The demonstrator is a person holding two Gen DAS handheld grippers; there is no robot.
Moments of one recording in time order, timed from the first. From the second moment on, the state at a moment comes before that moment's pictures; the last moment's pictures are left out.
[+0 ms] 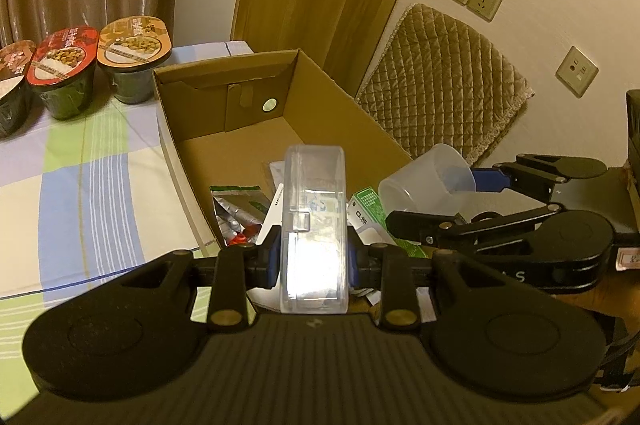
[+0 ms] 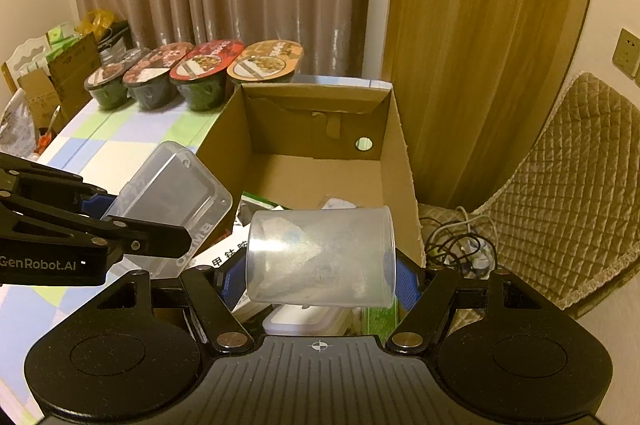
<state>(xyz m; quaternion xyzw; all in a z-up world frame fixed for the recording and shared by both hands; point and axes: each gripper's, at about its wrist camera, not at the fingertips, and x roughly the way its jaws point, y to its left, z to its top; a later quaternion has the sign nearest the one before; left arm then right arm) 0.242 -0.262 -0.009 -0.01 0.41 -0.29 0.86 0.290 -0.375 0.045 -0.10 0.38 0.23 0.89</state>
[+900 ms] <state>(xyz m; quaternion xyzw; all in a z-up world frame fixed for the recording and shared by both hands) 0.253 -0.246 -0.016 -0.02 0.41 -0.25 0.88 0.302 -0.372 0.034 -0.10 0.39 0.22 0.89</state>
